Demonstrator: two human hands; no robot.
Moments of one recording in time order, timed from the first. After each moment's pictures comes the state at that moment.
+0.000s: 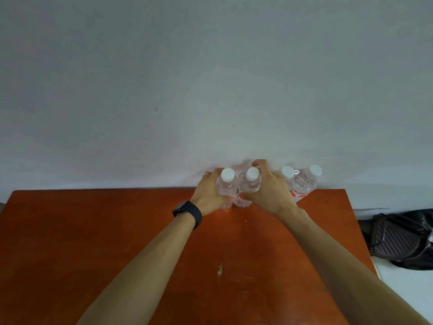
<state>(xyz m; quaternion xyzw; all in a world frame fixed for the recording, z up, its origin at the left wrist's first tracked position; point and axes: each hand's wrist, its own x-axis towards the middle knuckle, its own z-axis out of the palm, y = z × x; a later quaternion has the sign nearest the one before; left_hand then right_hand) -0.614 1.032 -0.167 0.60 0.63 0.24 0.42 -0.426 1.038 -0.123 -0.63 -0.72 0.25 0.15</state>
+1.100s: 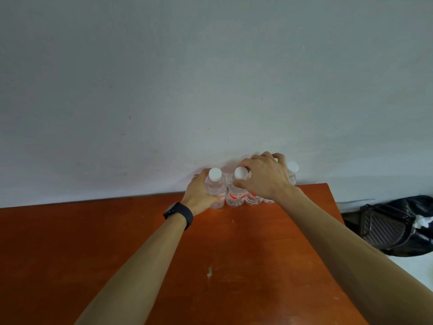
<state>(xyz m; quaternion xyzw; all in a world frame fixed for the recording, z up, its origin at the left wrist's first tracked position) -0.597 1.042 -0.170 0.58 0.65 0.24 0.42 -0.401 1.061 -0.086 -0.61 -0.79 0.08 0.00</state>
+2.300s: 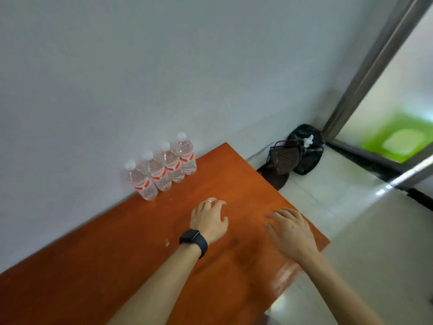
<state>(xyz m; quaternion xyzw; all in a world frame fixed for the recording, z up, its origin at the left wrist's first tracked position) -0.435 0.791 -0.125 0.86 0.44 -0.03 0.24 -0.256 0.631 -0.128 -0.86 -0.49 0.14 0.10</state>
